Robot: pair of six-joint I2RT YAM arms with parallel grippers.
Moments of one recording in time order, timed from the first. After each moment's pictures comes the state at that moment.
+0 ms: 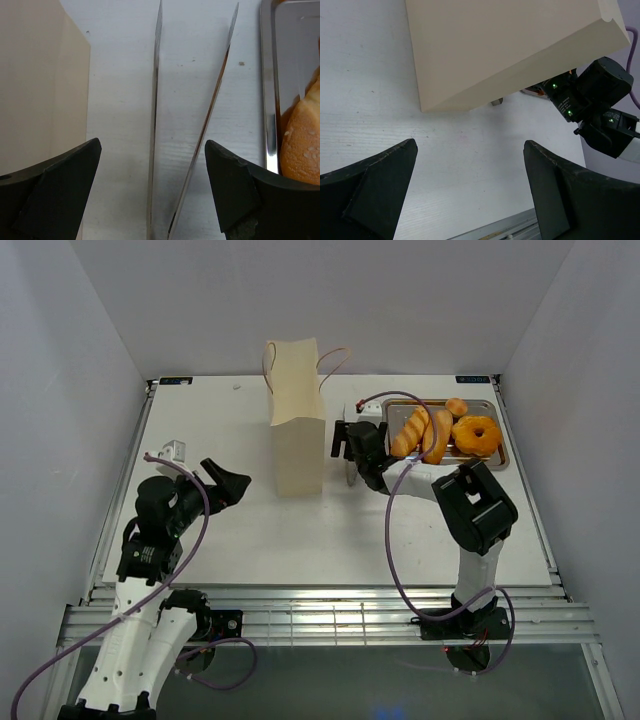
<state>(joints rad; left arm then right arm) -0.14 0.59 0.69 -0.40 0.25 -0.63 0.64 1.88 1.07 0.37 0.41 0.35</state>
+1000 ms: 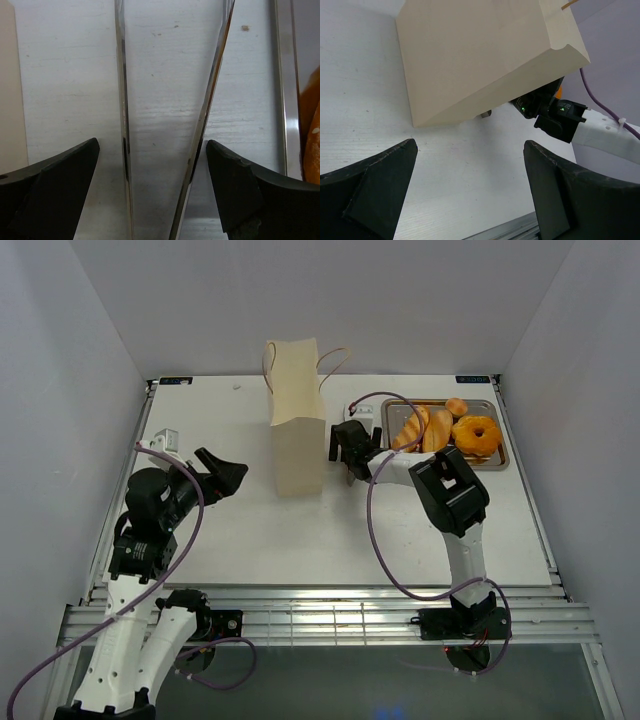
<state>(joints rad) -0.14 0.63 0.81 -0.42 0.25 -0.62 0.62 2.10 1.30 0.16 0.48 0.40</state>
